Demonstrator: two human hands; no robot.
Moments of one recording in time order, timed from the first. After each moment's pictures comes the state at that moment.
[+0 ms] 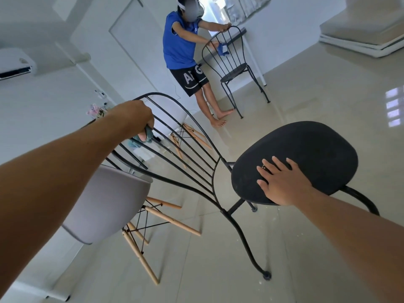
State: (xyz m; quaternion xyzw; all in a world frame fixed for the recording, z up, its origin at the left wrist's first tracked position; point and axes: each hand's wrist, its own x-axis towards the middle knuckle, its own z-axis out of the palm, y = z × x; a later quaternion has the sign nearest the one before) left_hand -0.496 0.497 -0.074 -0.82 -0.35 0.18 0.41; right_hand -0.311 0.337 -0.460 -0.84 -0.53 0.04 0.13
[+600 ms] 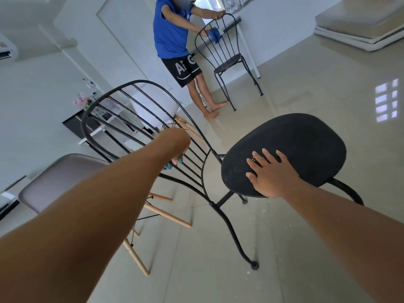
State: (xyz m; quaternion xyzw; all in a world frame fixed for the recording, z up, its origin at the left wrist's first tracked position) left_hand -0.448 0.498 -0.223 -0.84 -0.30 0.27 0.35; right_hand -0.311 0.337 -0.456 -0.84 -0.54 0.04 0.12
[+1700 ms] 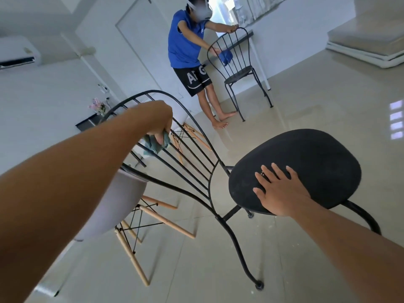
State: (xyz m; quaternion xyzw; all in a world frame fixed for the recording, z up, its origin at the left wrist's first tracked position) left_hand -0.450 0.494 -0.104 -0.82 -0.34 0.23 0.39; right_hand -0.310 0.342 -0.463 -0.84 -0.53 0.03 0.13
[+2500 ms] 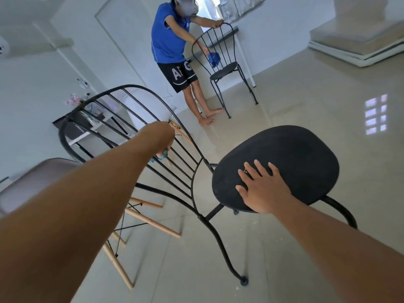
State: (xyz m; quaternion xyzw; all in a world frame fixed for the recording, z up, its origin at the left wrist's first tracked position) left_hand -0.423 0.544 -0.200 -0.84 -0.36 0.23 0.34; right_hand -0.308 0.344 -0.465 -0.83 -0.54 0.02 0.13
